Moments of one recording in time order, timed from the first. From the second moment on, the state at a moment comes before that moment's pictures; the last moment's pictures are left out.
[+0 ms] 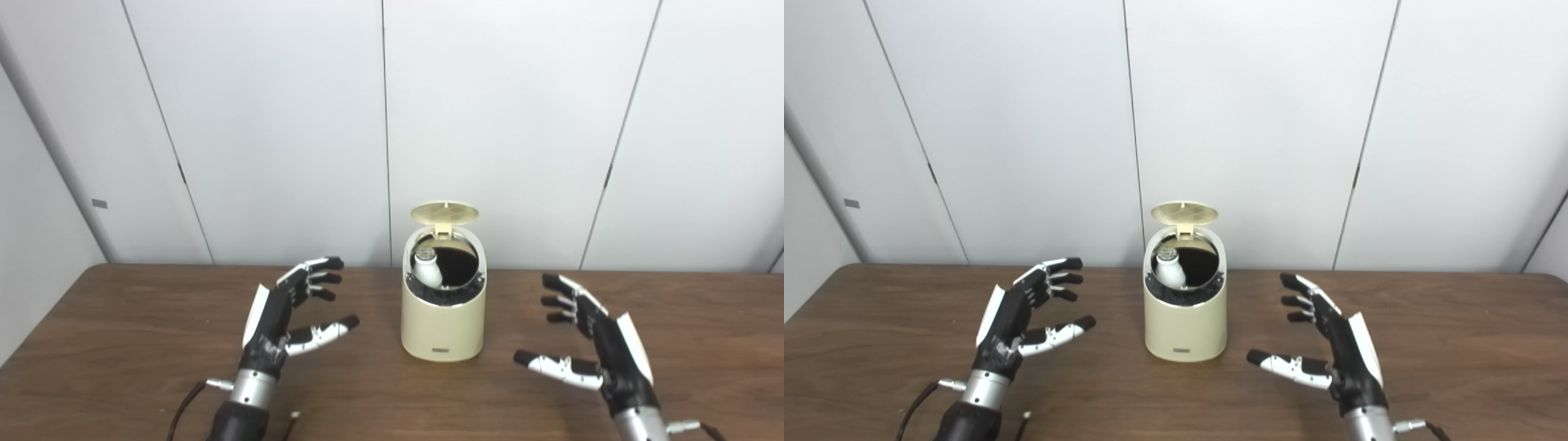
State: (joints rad) left arm -0.34 0.25 -0.09 0.30 0.00 -0.45 0.05; right arm -0.25 -0.17 0.02 -0.01 -0.27 -0.13 -0.05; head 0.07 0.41
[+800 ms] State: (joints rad) left arm -0.32 0.24 -0.07 0.37 0.04 -0.41 -0.12; right arm -0.64 -0.27 0.22 -0.05 -0.51 0.18 0.22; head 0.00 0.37
